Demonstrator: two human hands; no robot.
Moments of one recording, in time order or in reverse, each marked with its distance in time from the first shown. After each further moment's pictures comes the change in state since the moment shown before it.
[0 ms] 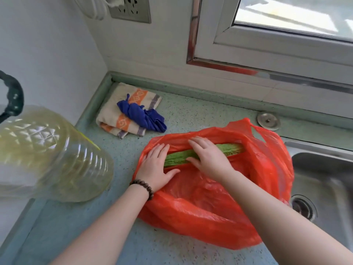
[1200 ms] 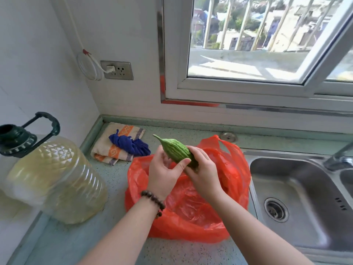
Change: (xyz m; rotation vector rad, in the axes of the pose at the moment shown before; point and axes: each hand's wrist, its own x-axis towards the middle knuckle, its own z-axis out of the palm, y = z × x) left_hand -0.053 0.136 -0.108 -1.236 0.292 0.193; right_hand -0.090 -0.073 -0.085 0.543 0.657 0.170
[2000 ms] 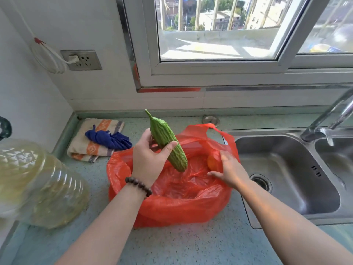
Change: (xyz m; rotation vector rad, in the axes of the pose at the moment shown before) left_hand 0.007 0.020 0.023 0.306 -0.013 0.088; right_hand -0.042 0.143 -0.089 -0.667 -0.398 0.474
